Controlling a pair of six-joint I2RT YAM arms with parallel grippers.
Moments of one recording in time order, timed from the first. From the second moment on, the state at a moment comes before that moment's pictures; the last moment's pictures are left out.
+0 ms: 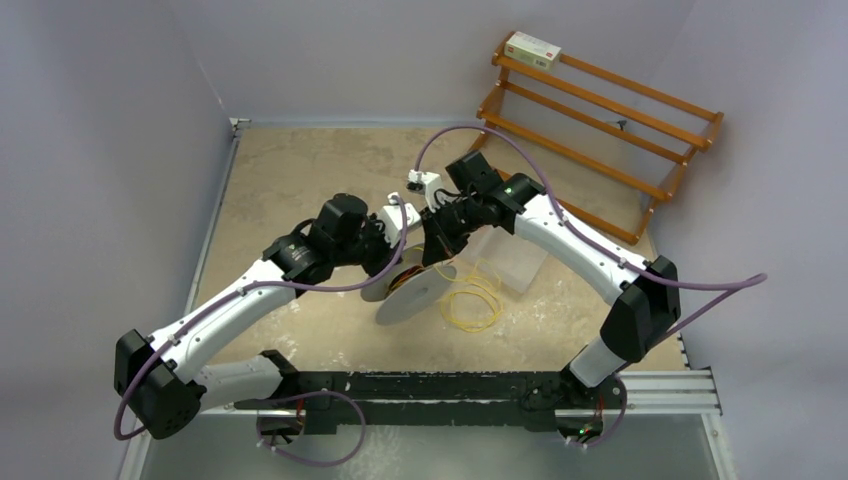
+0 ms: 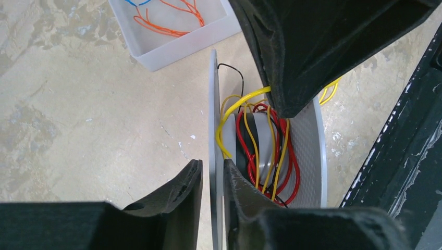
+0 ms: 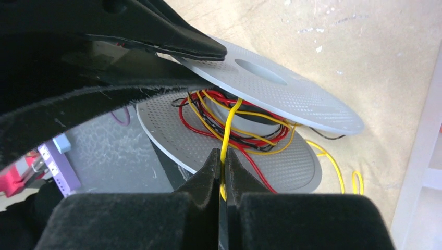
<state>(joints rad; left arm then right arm) -0.70 1.14 0.98 -0.48 0.24 0.20 0.70 1.60 1.47 -0.87 -0.56 0.06</state>
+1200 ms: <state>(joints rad) -0.70 1.14 0.95 -0.42 0.28 0.22 0.70 1.63 1.45 -0.78 -0.75 -0.02</state>
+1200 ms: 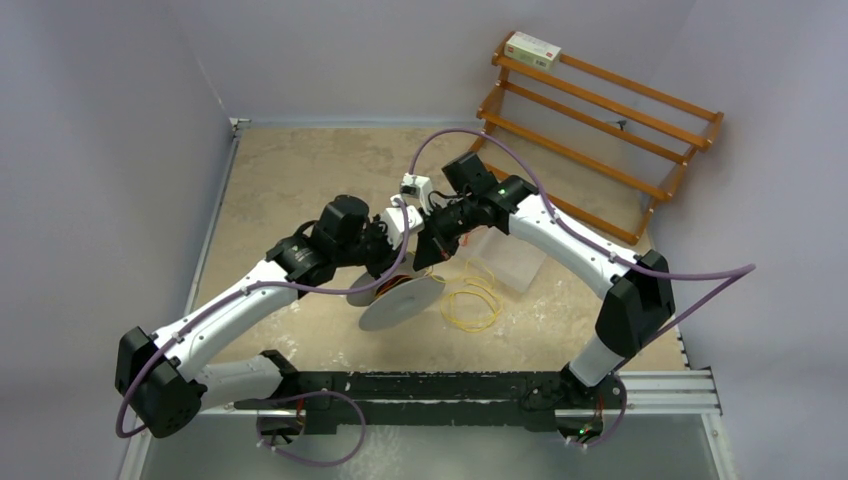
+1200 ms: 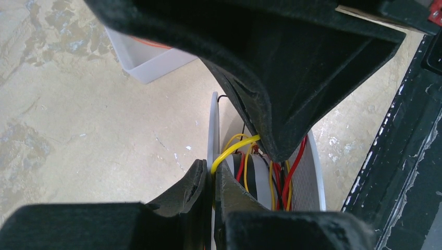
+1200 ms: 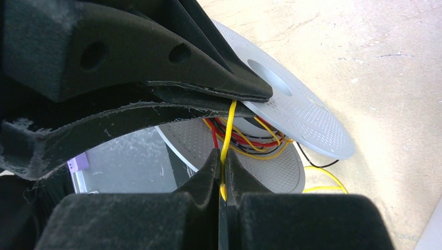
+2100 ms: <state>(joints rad) -0.70 1.09 0.92 -0.41 0.22 0.19 0.69 1.30 1.28 -0.64 -0.44 0.10</state>
